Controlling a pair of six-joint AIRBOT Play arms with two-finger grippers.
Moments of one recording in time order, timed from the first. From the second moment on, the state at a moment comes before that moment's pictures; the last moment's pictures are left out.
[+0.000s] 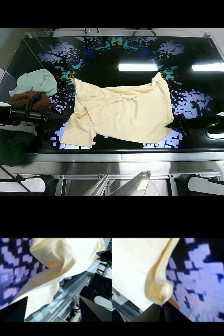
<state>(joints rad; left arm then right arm) 0.44 -1.56 0.90 0.69 -1.51 -0.97 -0.50 -1.44 0.66 -0.71 1.25 0.99</state>
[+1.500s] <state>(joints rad) 0.15 -1.72 1.05 0.71 -1.50 -0.93 -0.51 -1.44 0.60 -0.78 1.29 0.97</state>
